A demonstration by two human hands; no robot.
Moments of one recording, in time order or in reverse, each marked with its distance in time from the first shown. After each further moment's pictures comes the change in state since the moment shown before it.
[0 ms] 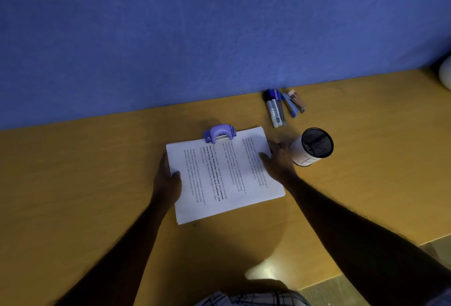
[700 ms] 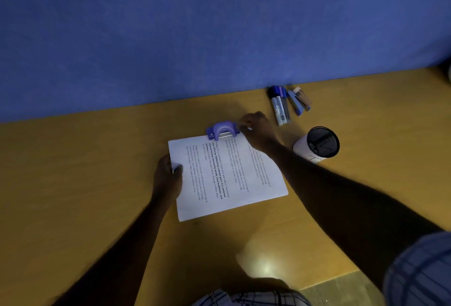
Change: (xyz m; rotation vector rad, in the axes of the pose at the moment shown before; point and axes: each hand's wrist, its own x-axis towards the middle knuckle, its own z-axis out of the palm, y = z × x) left_hand 0.012 -0.013 0.003 -0.010 0.062 -0.109; right_hand 0.048 -0.076 -0.007 0.040 0.005 -0.354
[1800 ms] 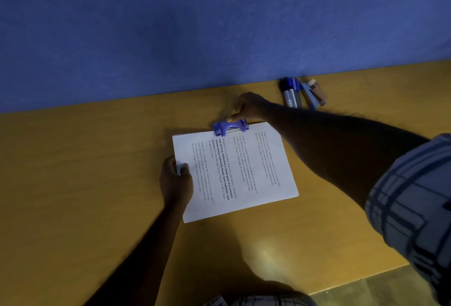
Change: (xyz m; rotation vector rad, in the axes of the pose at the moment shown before) left_hand -0.005 -0.007 0.019 0.039 0.195 -0.035; right_hand 0.102 -0.007 0.022 -0.324 -0.501 0.082
